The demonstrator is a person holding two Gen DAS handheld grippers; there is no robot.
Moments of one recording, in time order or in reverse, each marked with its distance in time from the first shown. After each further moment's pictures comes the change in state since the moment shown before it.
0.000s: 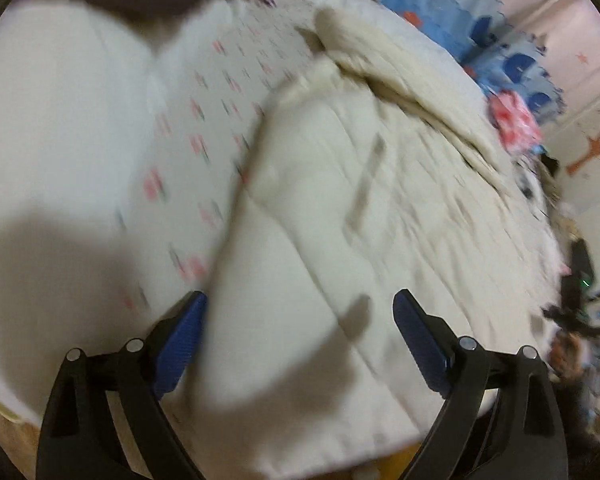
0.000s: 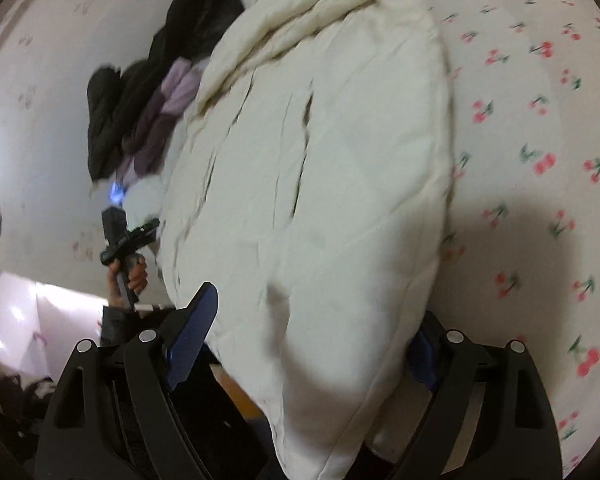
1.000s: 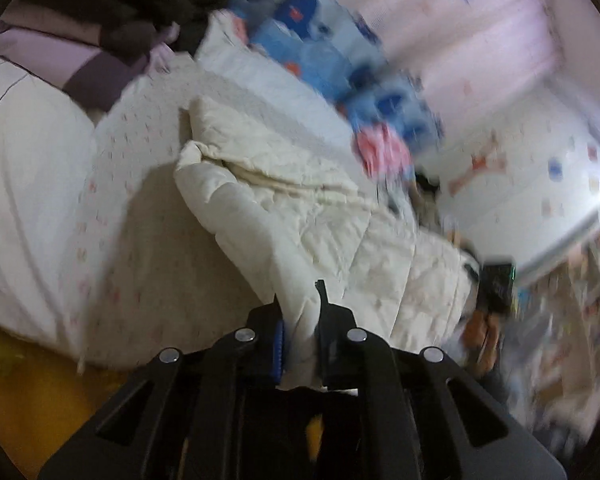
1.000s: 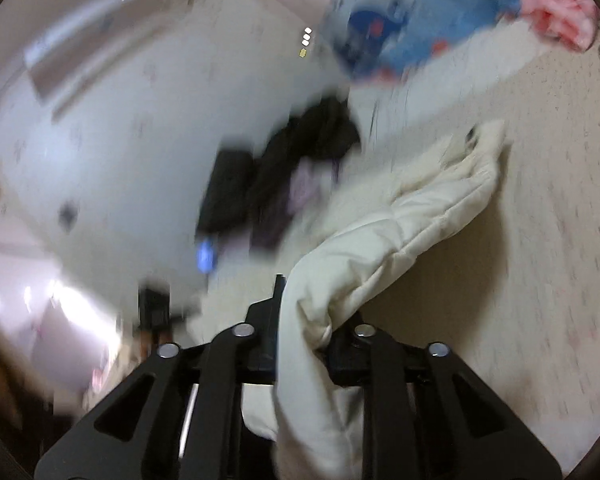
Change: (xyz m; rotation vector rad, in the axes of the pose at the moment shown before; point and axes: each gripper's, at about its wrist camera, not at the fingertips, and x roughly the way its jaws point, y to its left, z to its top) left arm -0.173 -0.072 -0.091 0.092 -0.156 -0.359; right arm -0.143 0.147 -0.067 -0.260 -0.360 0.158
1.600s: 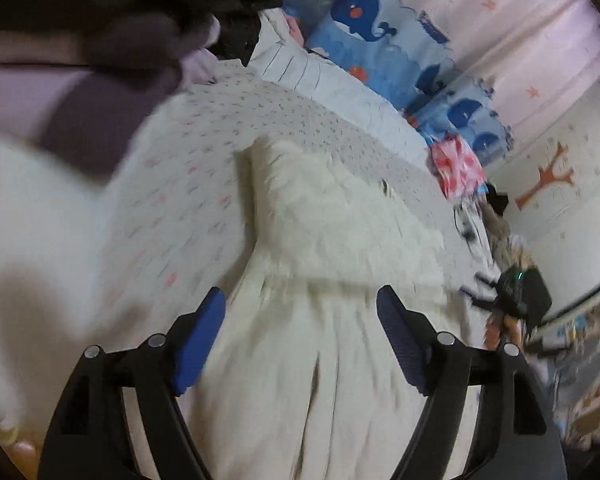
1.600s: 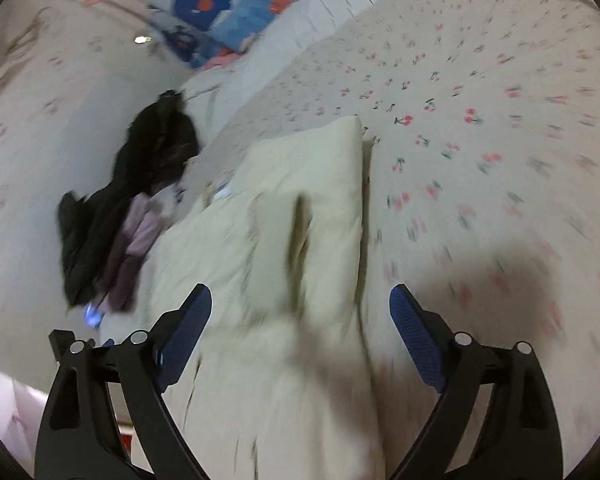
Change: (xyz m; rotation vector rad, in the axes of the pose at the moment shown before) left arm 0.123 0.086 0.141 -0.090 -0.045 0.220; right arm 0.115 -0.250 0.105 0.334 -0.004 -0.355
